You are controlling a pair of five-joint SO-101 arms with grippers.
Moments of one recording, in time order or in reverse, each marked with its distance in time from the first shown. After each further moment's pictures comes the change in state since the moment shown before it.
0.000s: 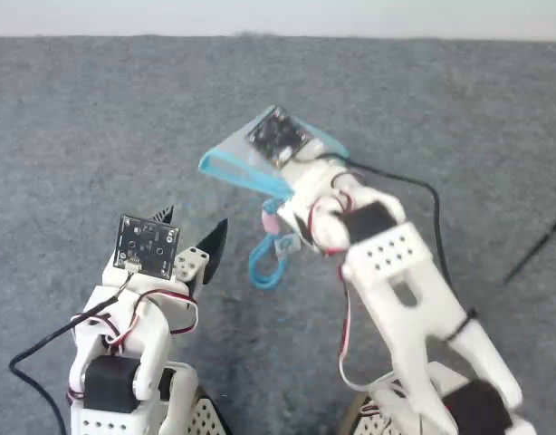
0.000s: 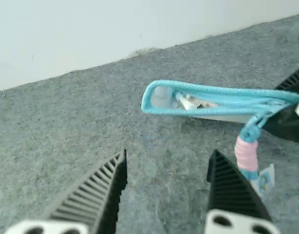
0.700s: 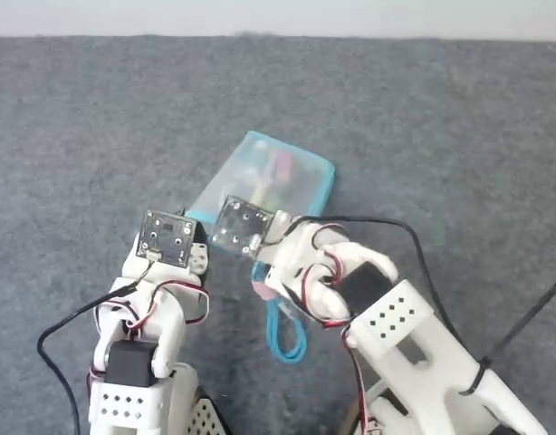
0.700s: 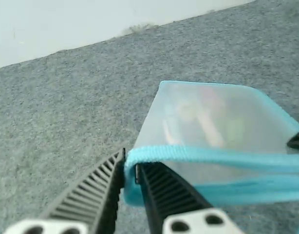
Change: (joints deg) left arm 0.2 0.4 14.2 -12.4 0.0; right arm -12.3 -19.5 18.5 -0.1 9.9
